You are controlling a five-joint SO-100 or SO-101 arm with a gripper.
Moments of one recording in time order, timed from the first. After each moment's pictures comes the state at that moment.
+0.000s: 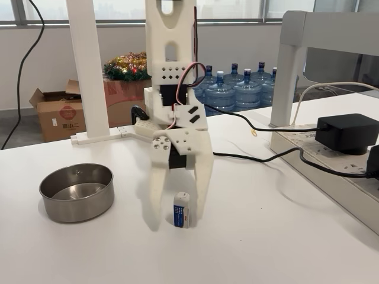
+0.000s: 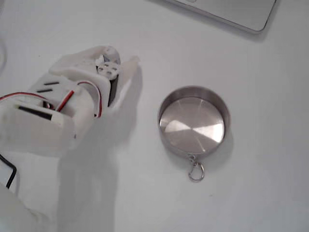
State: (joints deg) arm 12.8 80.9 150.8 -36.6 91.8
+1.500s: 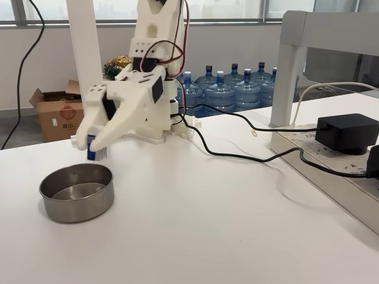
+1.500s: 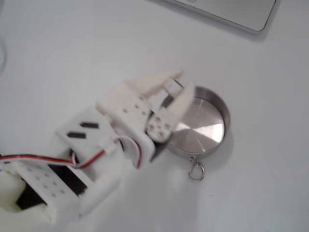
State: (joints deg) arm 42.7 117.5 171.1 -36.5 91.8
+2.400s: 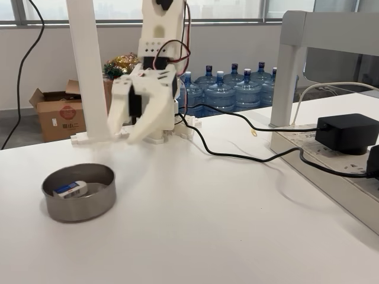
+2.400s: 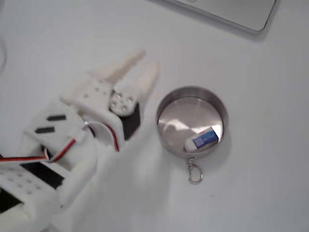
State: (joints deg) arm 26.8 127.8 177.3 -36.5 75.5
